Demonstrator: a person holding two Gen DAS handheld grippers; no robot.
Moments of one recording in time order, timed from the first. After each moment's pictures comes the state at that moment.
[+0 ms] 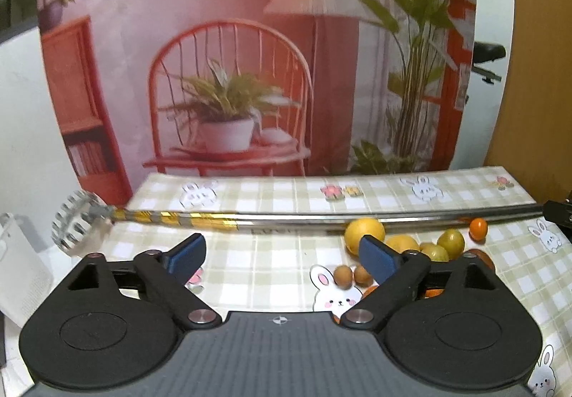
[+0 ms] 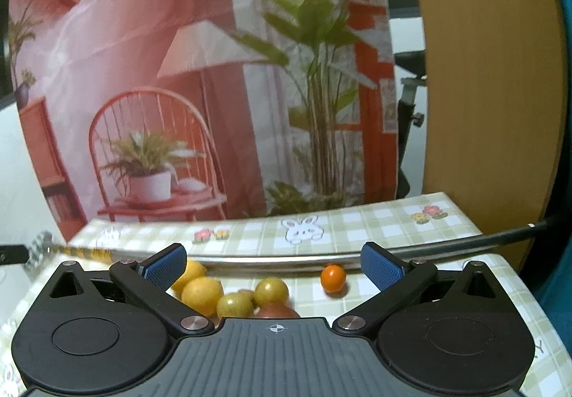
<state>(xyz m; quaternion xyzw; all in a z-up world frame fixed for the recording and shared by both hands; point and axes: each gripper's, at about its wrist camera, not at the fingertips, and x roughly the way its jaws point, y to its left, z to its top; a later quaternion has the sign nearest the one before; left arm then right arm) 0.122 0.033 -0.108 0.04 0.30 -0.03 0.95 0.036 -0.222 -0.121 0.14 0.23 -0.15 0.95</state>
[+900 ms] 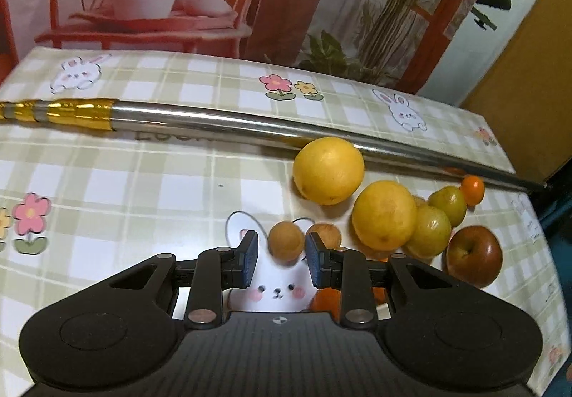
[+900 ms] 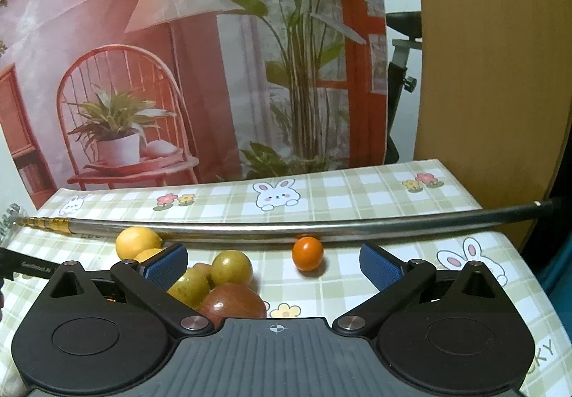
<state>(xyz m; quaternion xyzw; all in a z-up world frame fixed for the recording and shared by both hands) 0.249 0.010 -0.231 -0.08 0.46 -0.15 0.87 0.074 -0.254 -0.174 0.14 0.29 -0.17 0.93</state>
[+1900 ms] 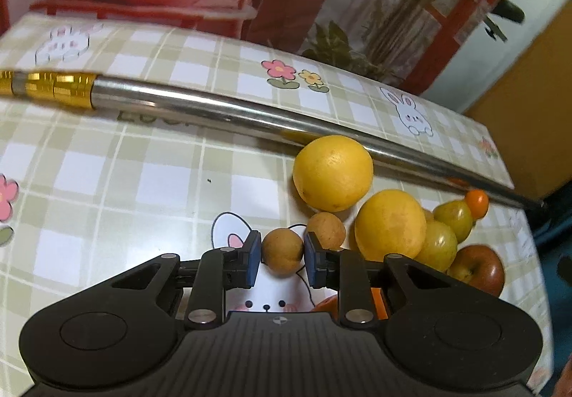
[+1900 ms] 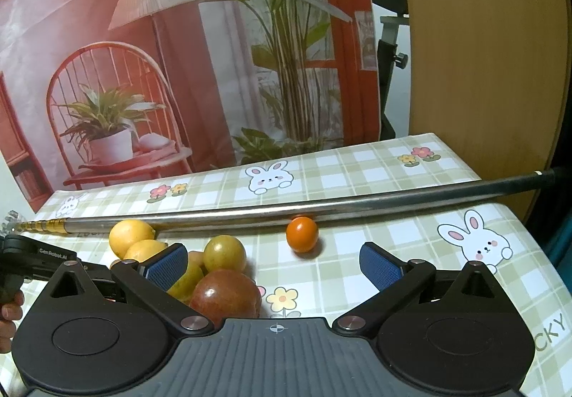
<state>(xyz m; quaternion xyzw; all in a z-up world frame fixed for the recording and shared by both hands) 0.265 0.010 -0.249 -0.10 0.48 -0.15 0.86 0.073 -0.261 -0.183 0.18 0.30 -0.18 0.92</state>
